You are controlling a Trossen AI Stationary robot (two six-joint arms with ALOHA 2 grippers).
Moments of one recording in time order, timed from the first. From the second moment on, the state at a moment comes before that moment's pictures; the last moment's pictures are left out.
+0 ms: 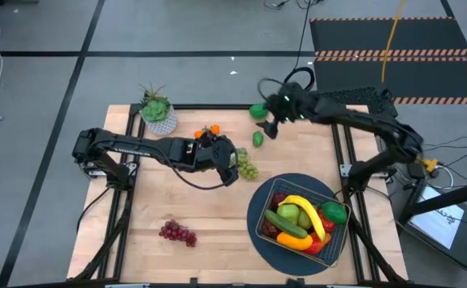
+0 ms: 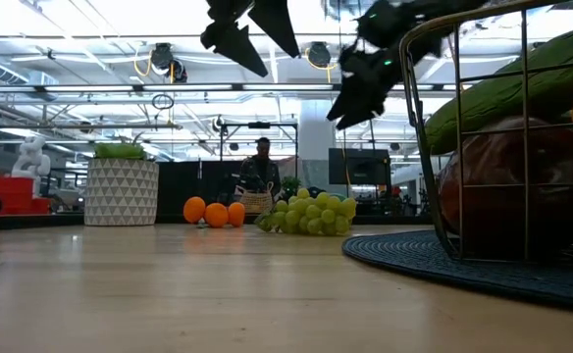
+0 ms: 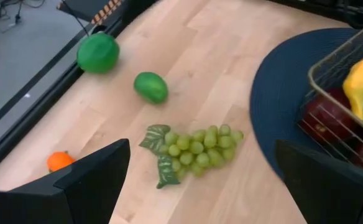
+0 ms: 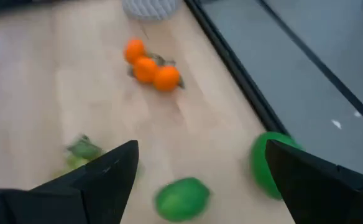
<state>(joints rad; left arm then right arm) -0.09 1.63 1.48 -0.70 -0.46 -0.42 -0.56 1.45 1.10 -0.33 -0.16 -0.11</state>
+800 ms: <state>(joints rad) -0.15 1.63 1.48 -0.81 -0.45 -0.44 -0.76 1.90 1.67 -0.78 -0.25 -0.72</state>
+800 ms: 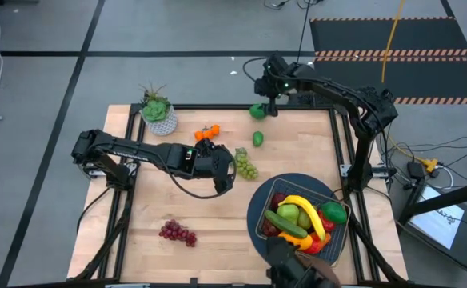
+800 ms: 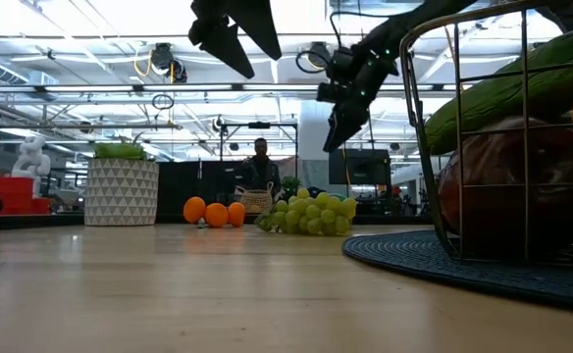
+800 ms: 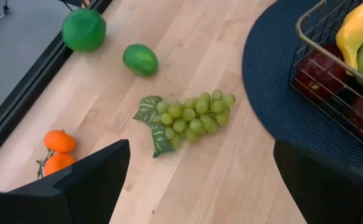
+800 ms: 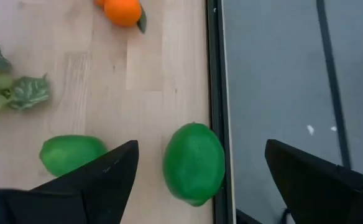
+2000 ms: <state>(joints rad) -0.13 1.63 1.48 -0.78 -0.45 -0.44 -0.70 2.00 1.67 -0.87 0.03 -0.62</state>
